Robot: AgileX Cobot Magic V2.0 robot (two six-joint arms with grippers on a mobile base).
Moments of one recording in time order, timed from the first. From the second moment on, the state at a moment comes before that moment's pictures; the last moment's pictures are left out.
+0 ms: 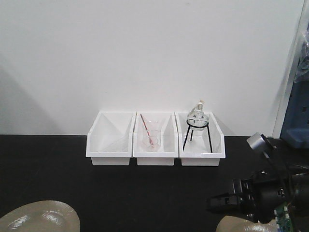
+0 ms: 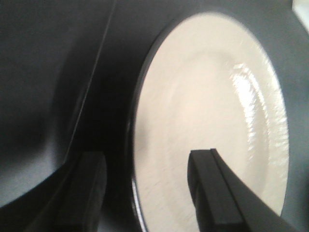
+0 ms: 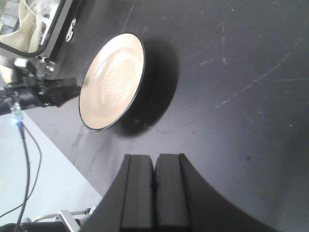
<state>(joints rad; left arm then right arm) 0.65 1.75 -0.83 -1.15 0.91 1.06 0.03 1.44 -0.97 1.17 1.00 -0.76</state>
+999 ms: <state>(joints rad) 0.64 1.93 -0.84 -1.34 1.14 1.22 0.03 1.44 -0.97 1.15 1.02 -0.76</state>
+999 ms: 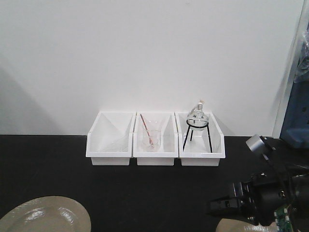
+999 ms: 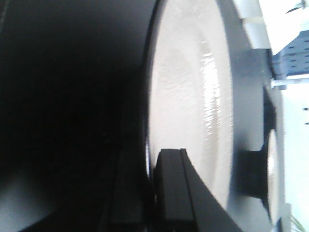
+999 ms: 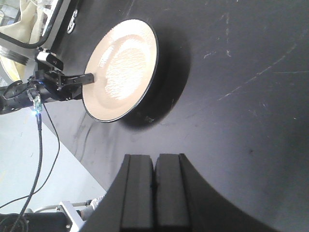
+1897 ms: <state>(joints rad) 0.21 1.91 -0.91 -1.64 1.08 1.11 0.03 1.44 -0.97 1.15 1.02 -0.78</state>
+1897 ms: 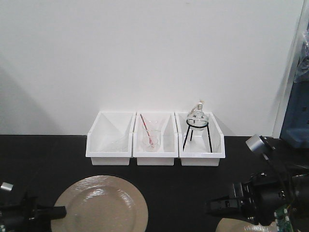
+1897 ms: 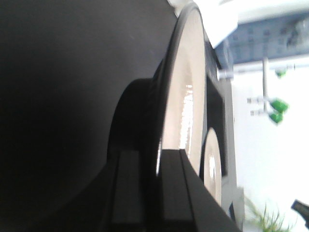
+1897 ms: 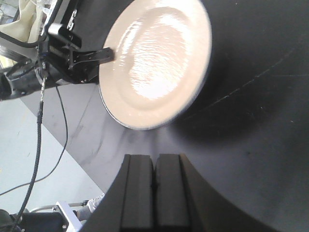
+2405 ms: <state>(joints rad) -0.03 1.99 -1.18 -1.65 0.87 0.94 0.03 1.44 -0.97 1.15 1.02 -0.78</state>
